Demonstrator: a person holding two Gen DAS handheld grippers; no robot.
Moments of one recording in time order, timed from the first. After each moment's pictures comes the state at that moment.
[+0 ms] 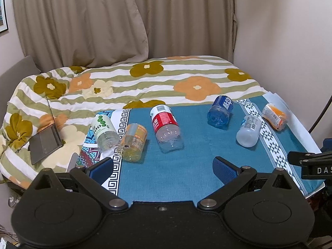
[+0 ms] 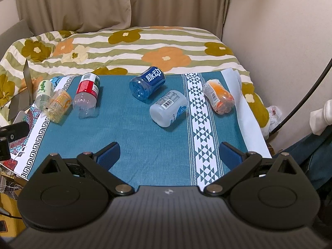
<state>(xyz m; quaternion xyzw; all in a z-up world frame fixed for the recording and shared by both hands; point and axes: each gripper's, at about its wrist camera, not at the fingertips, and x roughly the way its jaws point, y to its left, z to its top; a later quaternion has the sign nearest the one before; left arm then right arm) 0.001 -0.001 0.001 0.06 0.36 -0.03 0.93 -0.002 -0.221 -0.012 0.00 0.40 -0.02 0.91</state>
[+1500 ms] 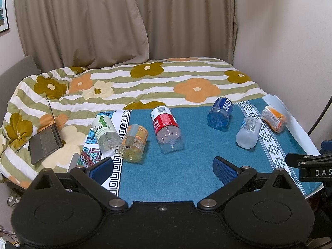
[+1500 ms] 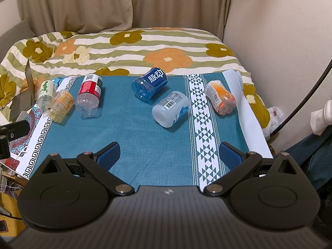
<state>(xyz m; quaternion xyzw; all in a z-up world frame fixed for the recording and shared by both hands) 0.002 0.000 0.004 0.05 0.36 -0.03 0.93 -0.002 -0.219 -0.010 0.00 0.40 -0.02 0.92</state>
